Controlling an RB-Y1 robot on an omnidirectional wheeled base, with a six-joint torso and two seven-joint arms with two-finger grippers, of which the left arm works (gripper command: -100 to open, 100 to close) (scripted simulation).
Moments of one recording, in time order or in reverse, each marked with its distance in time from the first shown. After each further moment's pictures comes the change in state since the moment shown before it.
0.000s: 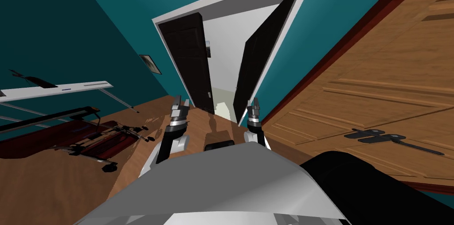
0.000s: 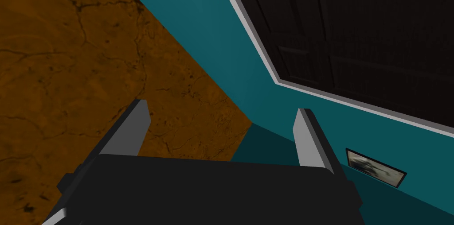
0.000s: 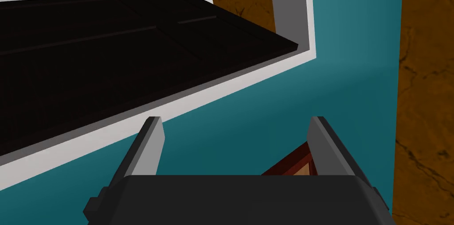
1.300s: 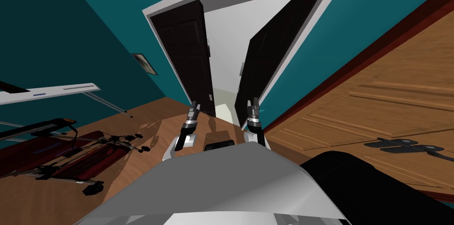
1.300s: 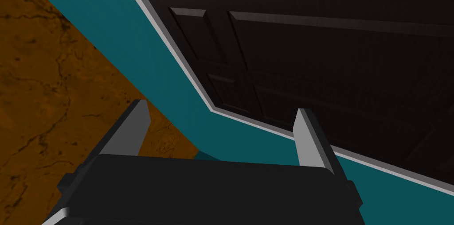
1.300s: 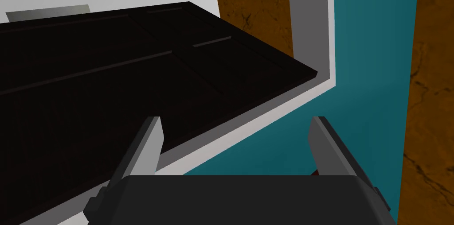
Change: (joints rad) arm -0.117 0.026 -0.067 0.331 -0.004 -0.069 0.039
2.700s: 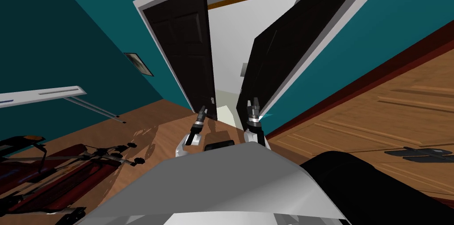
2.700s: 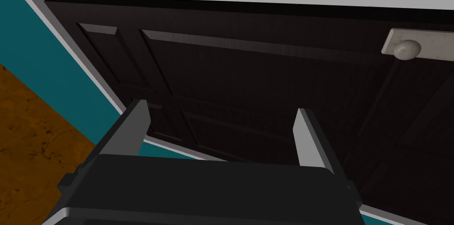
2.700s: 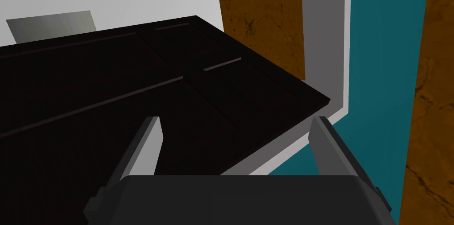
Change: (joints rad) arm -0.143 0.014 -0.065 0.381 0.000 -0.081 0.045
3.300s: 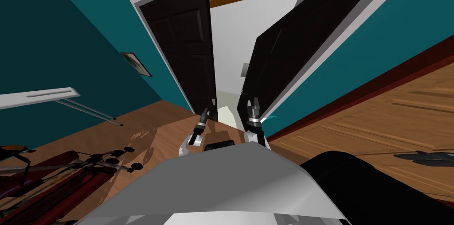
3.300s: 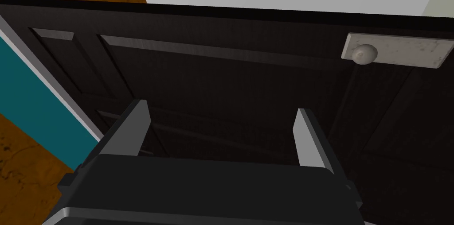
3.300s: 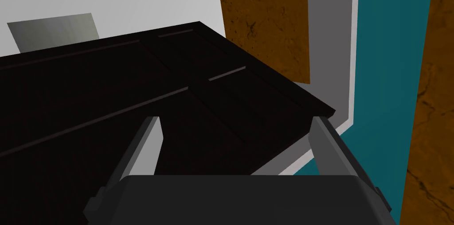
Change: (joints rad) arm -0.057 -0.003 -0.029 0.169 -0.001 -0.043 0.014
